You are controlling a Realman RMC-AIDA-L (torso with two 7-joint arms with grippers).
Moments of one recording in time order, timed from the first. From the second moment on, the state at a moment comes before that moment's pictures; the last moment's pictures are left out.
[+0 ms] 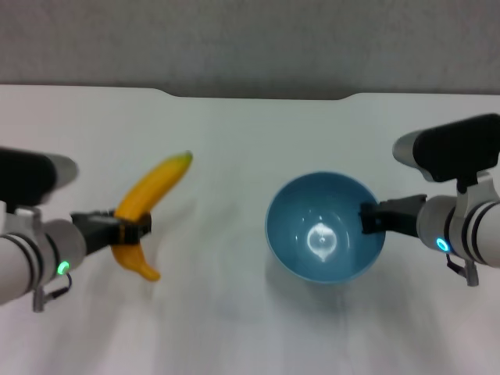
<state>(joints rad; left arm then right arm) -0.24 -2.04 -1.41 -1.17 2.51 -0.41 0.23 0.40 2.00 1.23 1.22 0.37 -0.54 -3.00</state>
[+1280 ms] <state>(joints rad) -0.27 -2.05 -1.38 -1.29 1.79 -0.55 0.69 0.54 2.00 1.10 1.17 0.55 -0.49 -3.00</state>
